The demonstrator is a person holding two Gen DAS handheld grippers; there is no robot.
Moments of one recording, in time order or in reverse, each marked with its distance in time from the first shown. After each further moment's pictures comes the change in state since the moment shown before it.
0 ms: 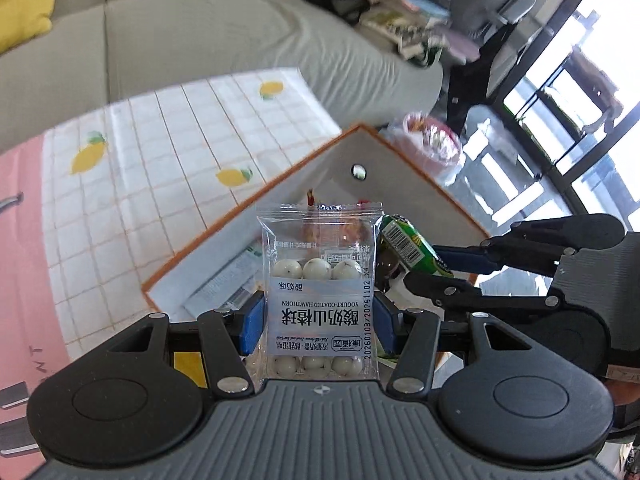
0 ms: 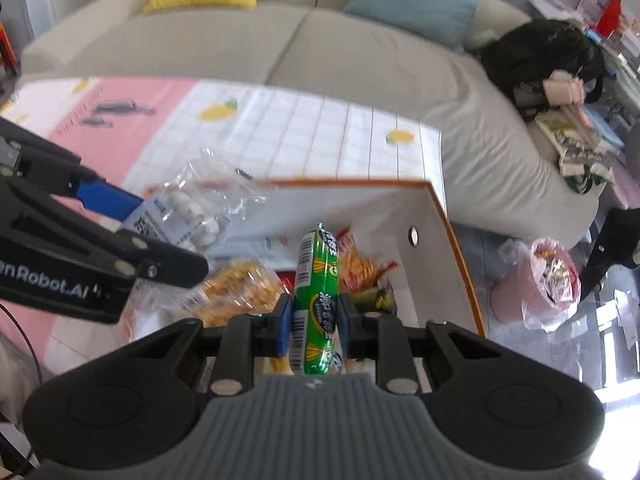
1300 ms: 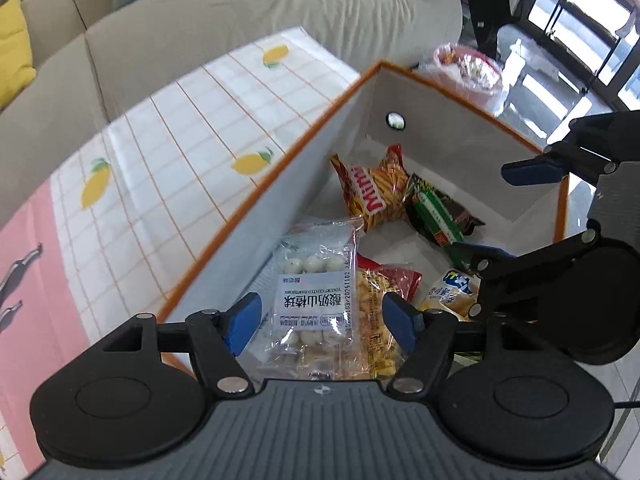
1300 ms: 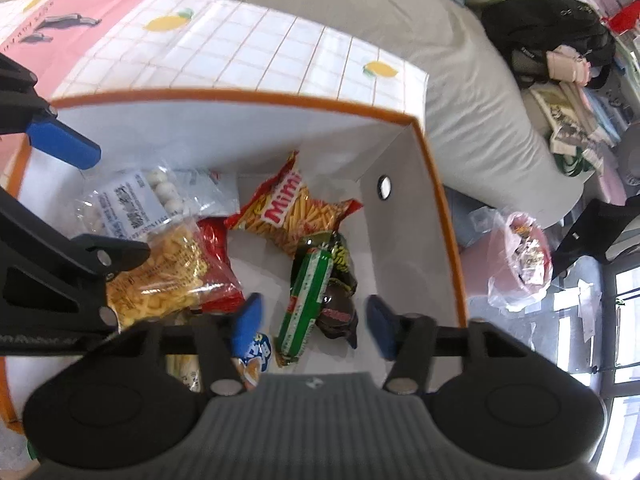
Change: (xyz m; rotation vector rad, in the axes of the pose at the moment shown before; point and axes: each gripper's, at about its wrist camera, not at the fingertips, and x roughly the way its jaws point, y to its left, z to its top) left arm 0.041 -0.024 0.010 0.205 0.097 0.224; right arm 0.067 -0.014 0.000 -0.090 0.165 -0.136
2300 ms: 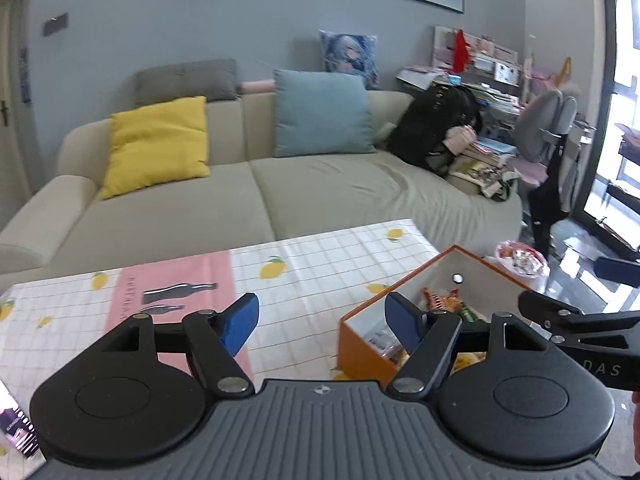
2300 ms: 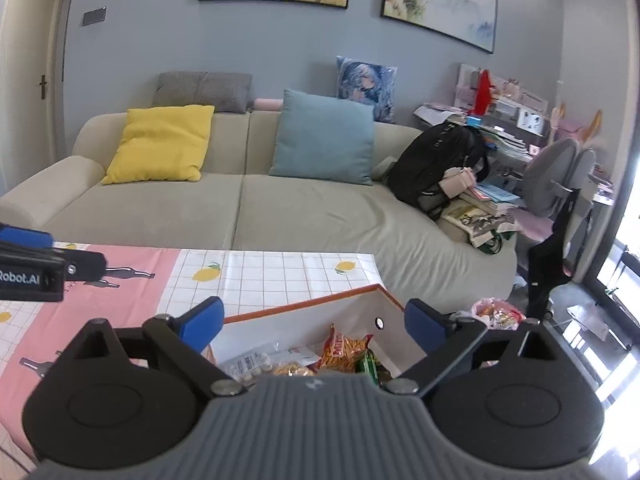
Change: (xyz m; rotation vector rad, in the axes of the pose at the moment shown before) left arm -0.215 0.034 -0.163 -0.265 -0.592 0.230; right arm -0.230 0.101 -0.100 0.393 -0.663 -0.093
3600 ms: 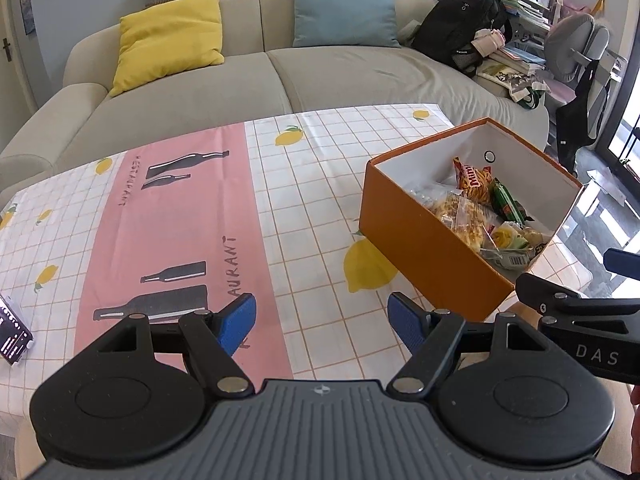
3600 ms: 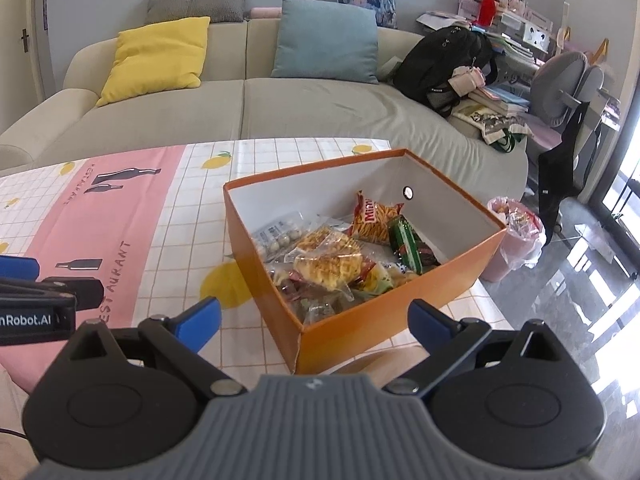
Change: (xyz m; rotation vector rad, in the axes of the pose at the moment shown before) left arm 0.032 0.015 -0.090 -0.031 0.293 0.035; right arm 0.029 0.037 -0.091 0.038 0.267 0.003
